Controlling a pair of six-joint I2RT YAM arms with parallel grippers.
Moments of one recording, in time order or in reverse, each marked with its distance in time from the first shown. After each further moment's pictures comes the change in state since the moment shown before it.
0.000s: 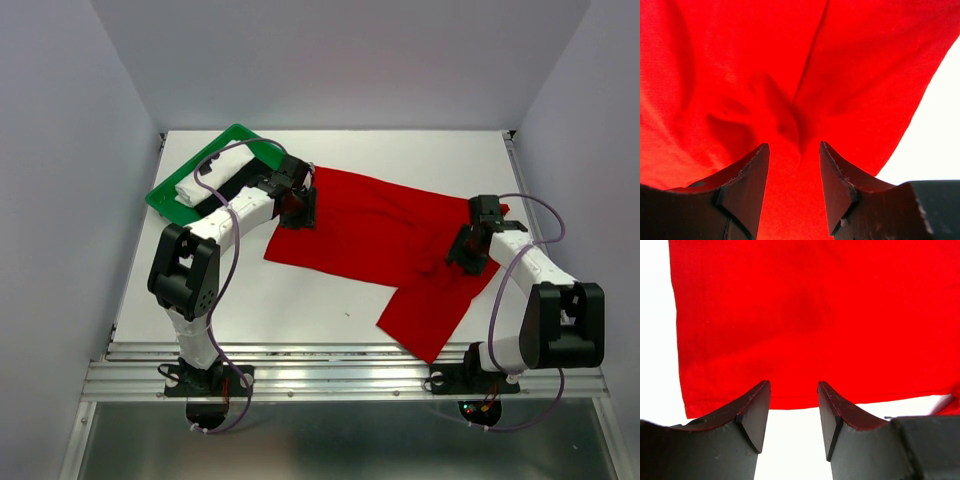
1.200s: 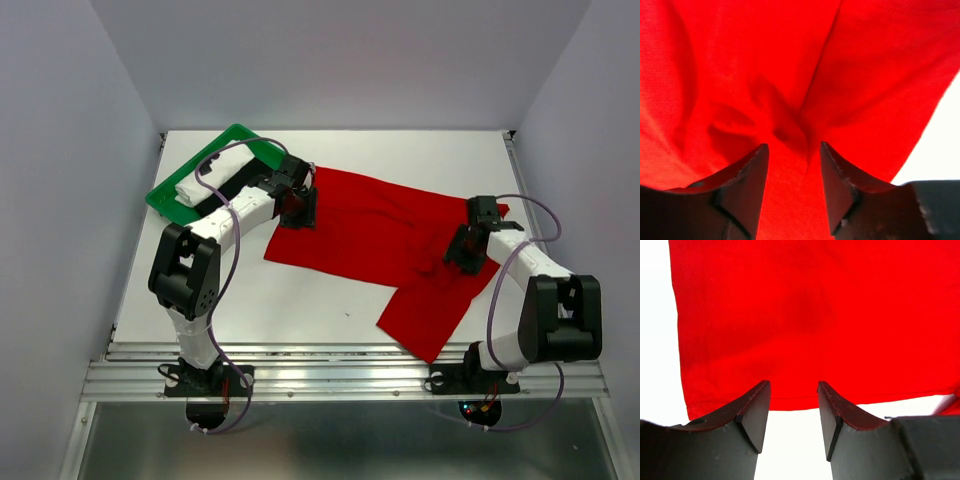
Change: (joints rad) left arm -0.001 0.005 0.006 -0.002 -0.001 0.014; right arm 0.001 0.028 -0.012 0.055 -0.003 0.000
